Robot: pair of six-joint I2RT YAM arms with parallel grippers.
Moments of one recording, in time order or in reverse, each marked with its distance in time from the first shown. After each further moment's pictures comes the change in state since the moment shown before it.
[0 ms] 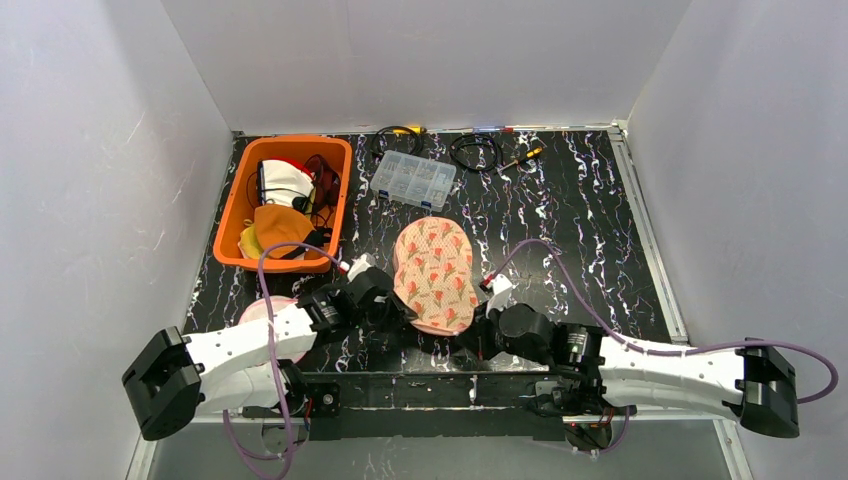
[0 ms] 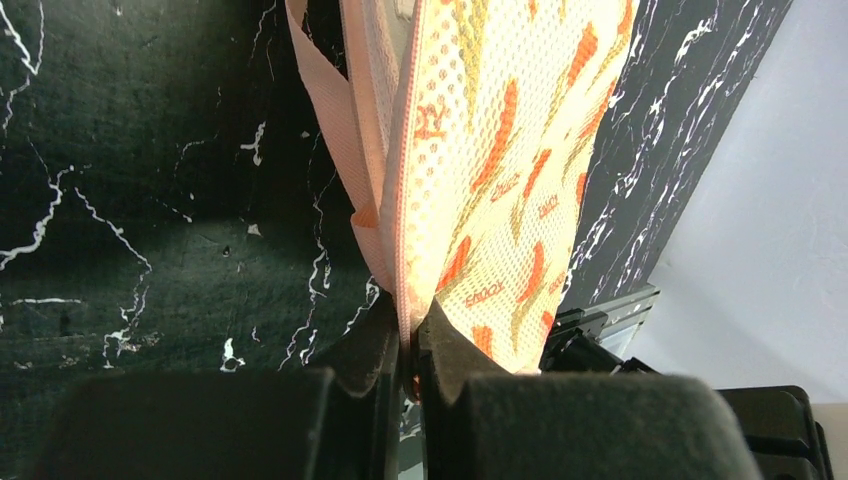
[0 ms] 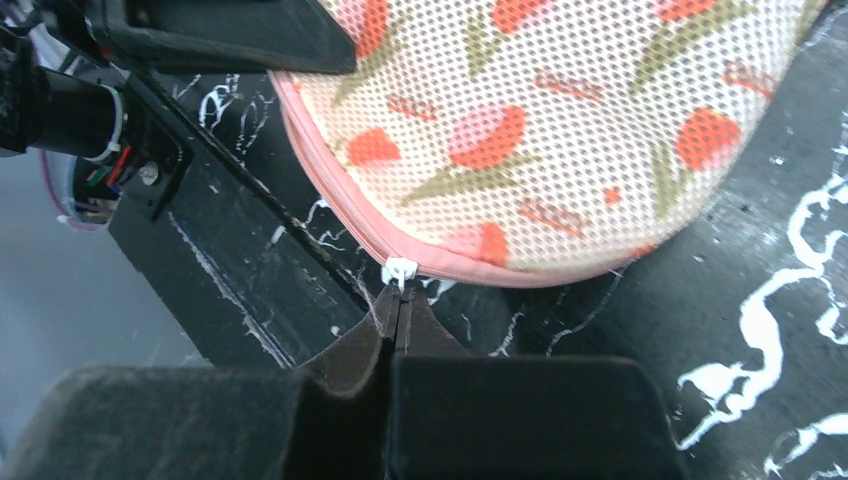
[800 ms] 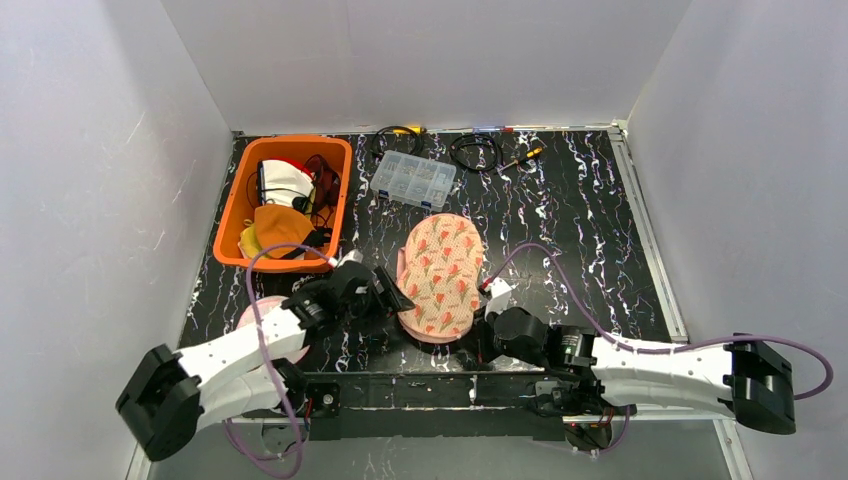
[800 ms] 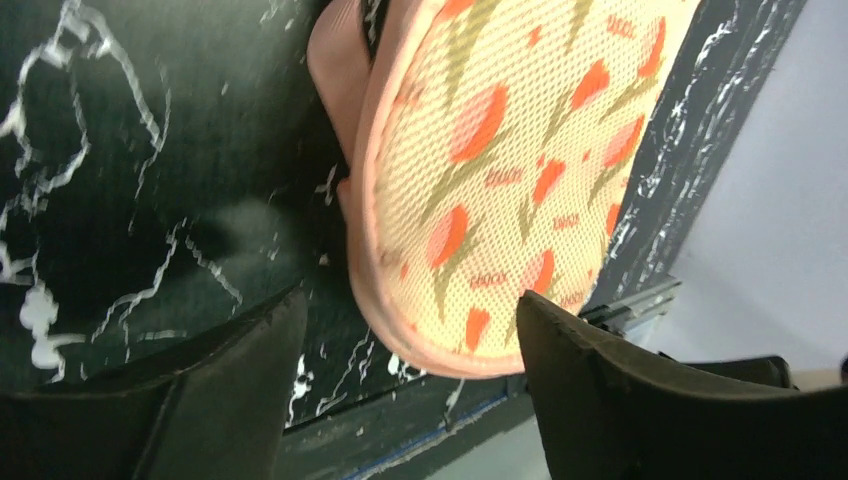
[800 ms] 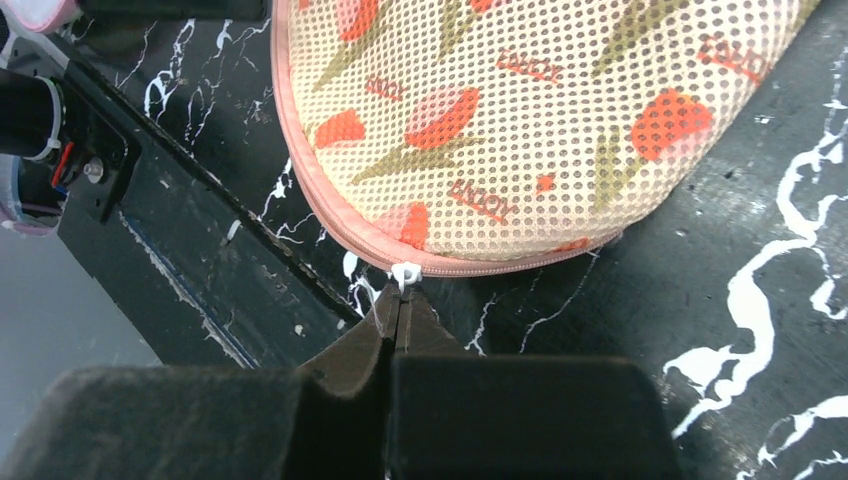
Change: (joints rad) left arm 0.184 -0.016 -0.040 0.031 0.162 0.186; right arm 0.000 0.018 -0.048 -0.007 0.040 0.028
